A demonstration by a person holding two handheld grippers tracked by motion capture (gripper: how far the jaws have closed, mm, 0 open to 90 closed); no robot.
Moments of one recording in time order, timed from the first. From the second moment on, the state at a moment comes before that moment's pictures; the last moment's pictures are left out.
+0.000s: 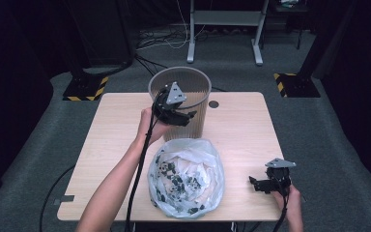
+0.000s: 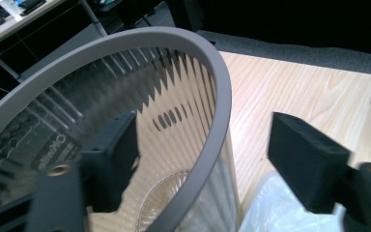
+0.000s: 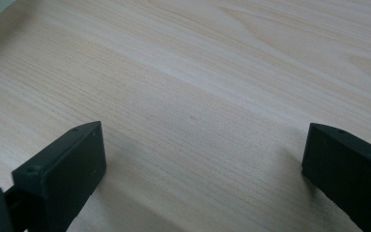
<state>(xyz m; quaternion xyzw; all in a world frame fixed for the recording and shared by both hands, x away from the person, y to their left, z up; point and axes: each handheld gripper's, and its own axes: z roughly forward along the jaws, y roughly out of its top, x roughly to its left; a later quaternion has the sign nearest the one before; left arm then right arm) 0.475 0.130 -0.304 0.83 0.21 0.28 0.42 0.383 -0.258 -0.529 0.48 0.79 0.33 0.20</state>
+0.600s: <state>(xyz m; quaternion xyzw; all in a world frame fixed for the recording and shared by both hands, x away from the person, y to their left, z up) 0.425 0.199 -0.311 0.81 0.24 0.31 0.43 0.383 -0.258 -0.529 0.48 0.79 0.33 0.20</state>
